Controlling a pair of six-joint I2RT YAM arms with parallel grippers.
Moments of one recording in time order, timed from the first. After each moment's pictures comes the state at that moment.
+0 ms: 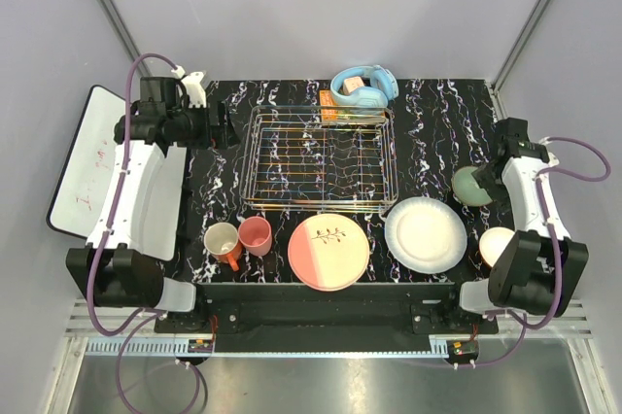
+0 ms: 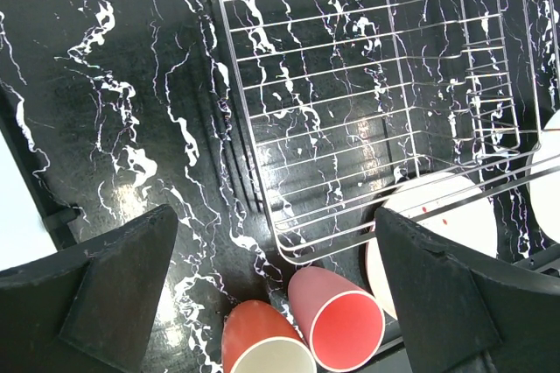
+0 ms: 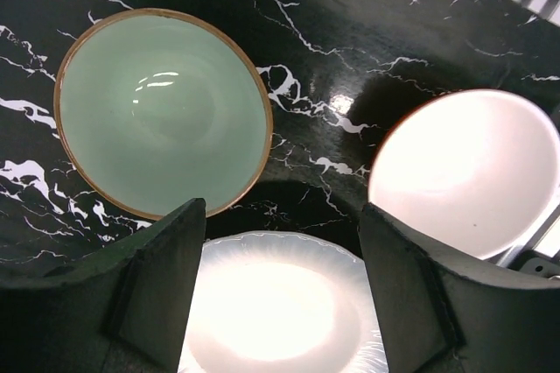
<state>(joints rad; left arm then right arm) -0.01 1.40 1.46 -0.87 0.40 -0.03 -0.24 1.38 1.14 -0.96 0.40 0.83</state>
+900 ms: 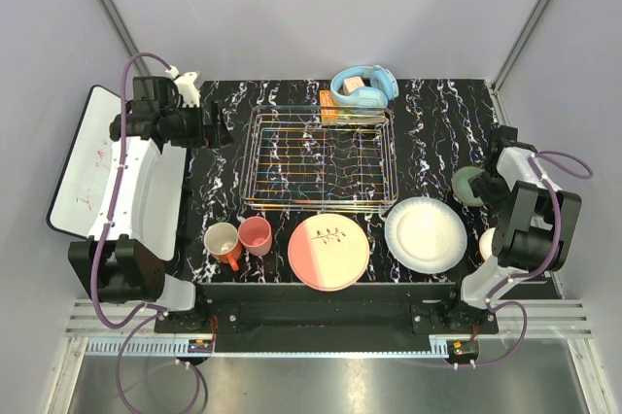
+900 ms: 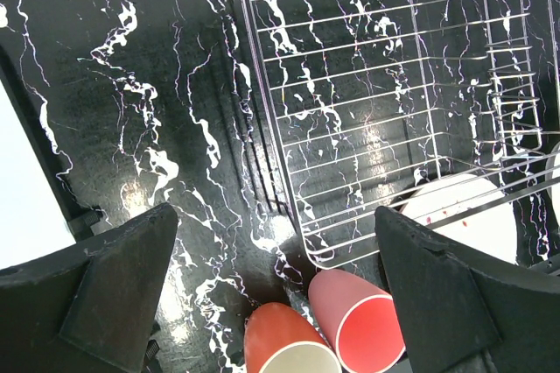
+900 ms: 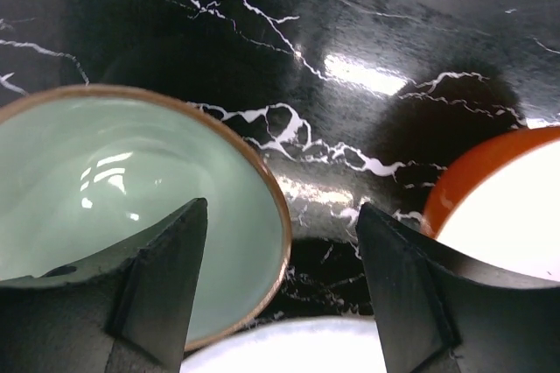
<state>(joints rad) 0.05 1.43 1.46 -0.86 0.43 0.02 -0.29 1.65 1.11 -0.83 0.38 0.91</state>
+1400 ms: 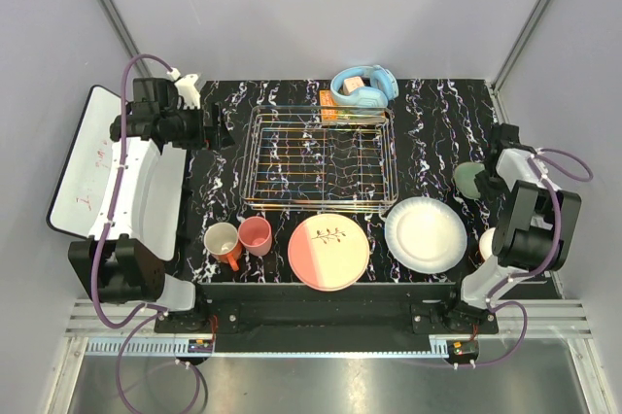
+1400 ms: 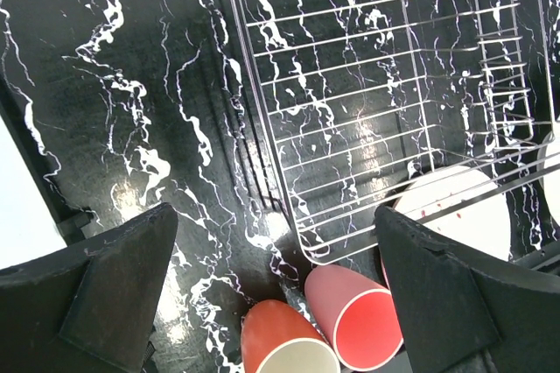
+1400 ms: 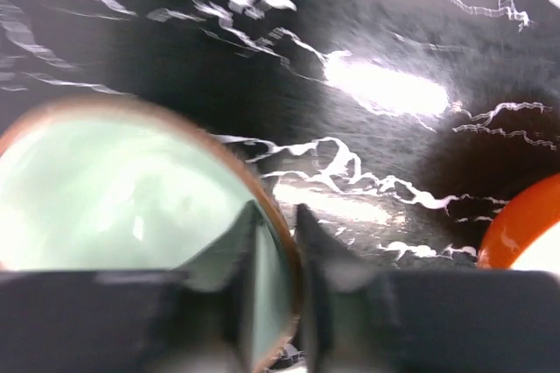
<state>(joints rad) 0.06 1.43 1.45 -0.86 0.46 0.03 -0.30 1.70 1.09 -0.70 0.37 0.94</state>
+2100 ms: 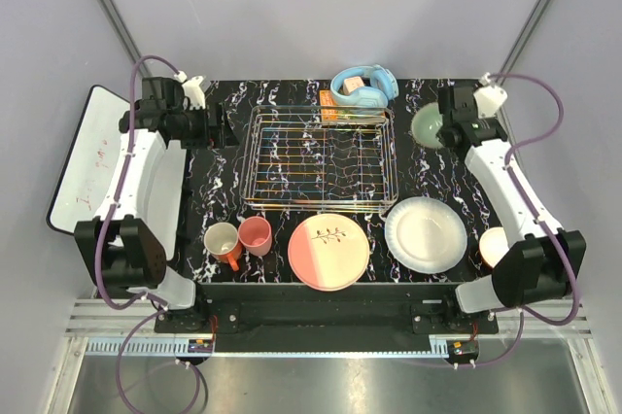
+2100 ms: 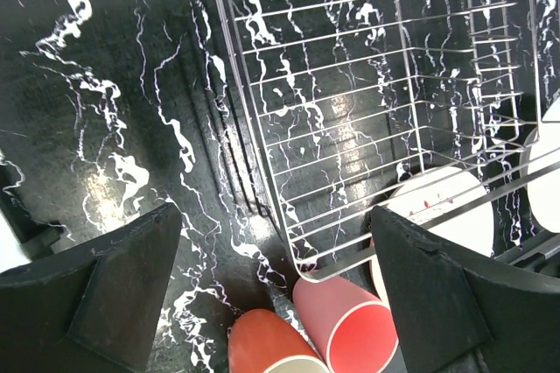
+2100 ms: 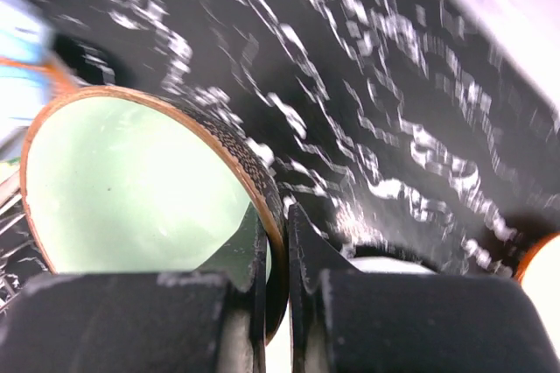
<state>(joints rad) 0.06 1.50 1.45 -0.83 0.51 0.01 0.16 1.43 1.32 -0.74 0.57 0.73</state>
